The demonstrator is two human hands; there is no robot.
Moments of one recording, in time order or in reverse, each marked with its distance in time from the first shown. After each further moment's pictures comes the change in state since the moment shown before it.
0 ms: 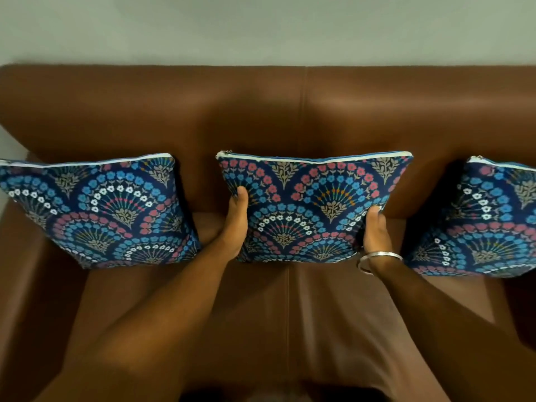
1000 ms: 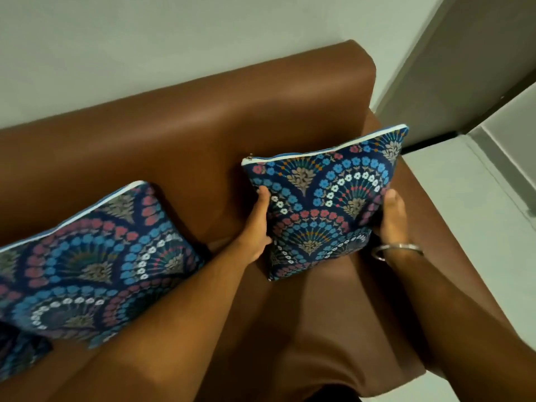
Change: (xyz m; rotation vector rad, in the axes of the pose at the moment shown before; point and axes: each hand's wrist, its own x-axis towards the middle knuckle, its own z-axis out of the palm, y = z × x) left_hand 0.020 -0.009 0.420 0.069 -0.426 -0.177; right_hand 0.112 0.071 -0.349 0.417 0.314 -0.096
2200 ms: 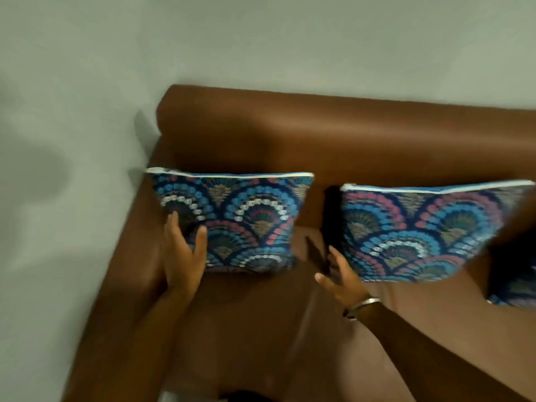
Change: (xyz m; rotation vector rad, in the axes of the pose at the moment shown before) left_hand -0.396 -0.099 -0.678 0.468 1.137 0.355; right_hand -0.475 0.088 0.471 -0.576 -0.895 -0.080
